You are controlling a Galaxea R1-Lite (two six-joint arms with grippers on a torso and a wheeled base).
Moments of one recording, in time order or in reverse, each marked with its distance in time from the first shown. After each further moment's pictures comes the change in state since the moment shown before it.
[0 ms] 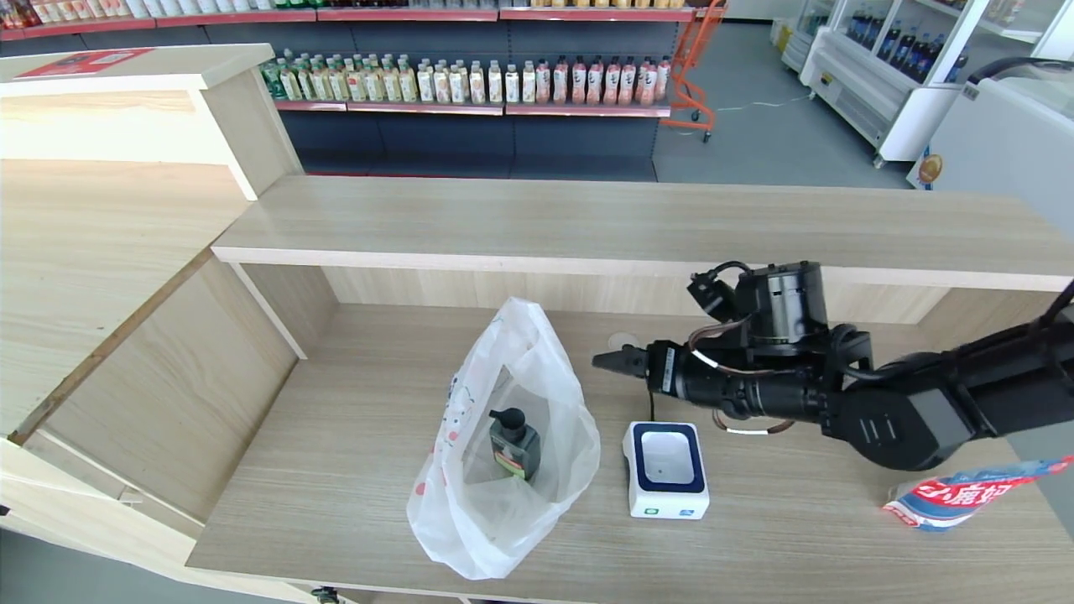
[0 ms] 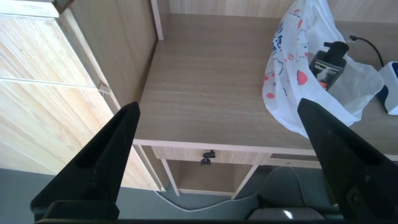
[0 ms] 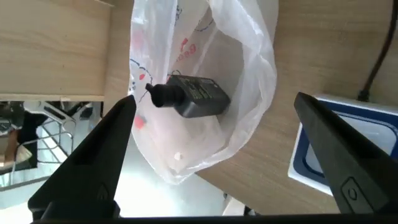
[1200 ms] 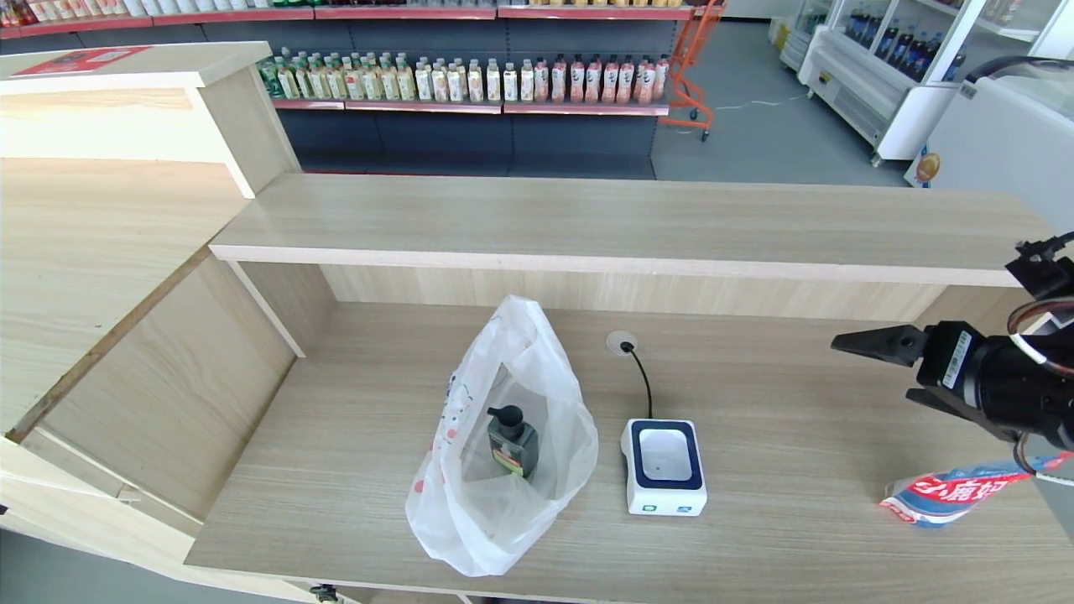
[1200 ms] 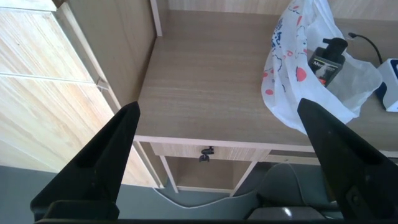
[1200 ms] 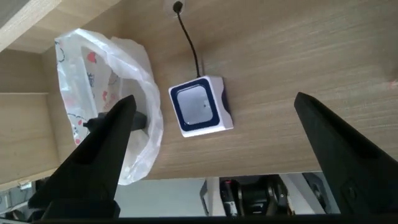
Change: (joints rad) left arm -0.001 0.000 0.000 -0.001 0.000 0.000; right arm -0.345 -0.570 0.194 0.432 -0.179 0.033
